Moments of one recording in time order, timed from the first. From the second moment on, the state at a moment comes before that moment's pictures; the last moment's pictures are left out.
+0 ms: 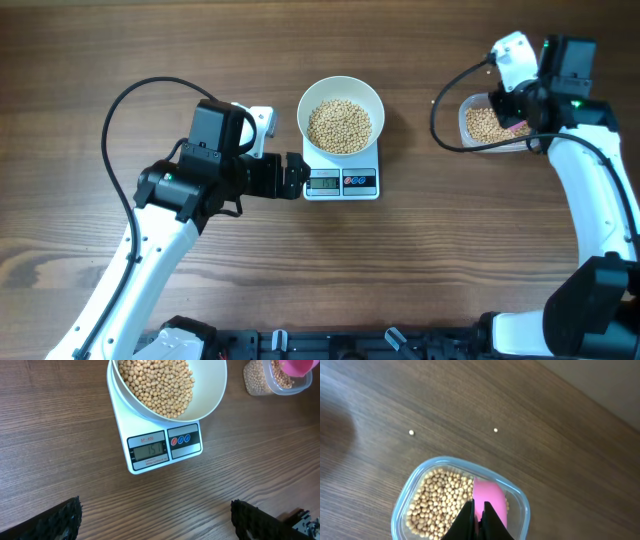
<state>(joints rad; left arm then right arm) -0.33 1.26 1.07 -0.81 0.32 -0.25 -0.10 1.59 1.26 -0.54 -0.01 -0.59</state>
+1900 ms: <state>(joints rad) -0.33 1.26 1.07 -0.81 0.32 -0.25 0.24 1.59 1.26 -0.20 -0.62 -0.24</state>
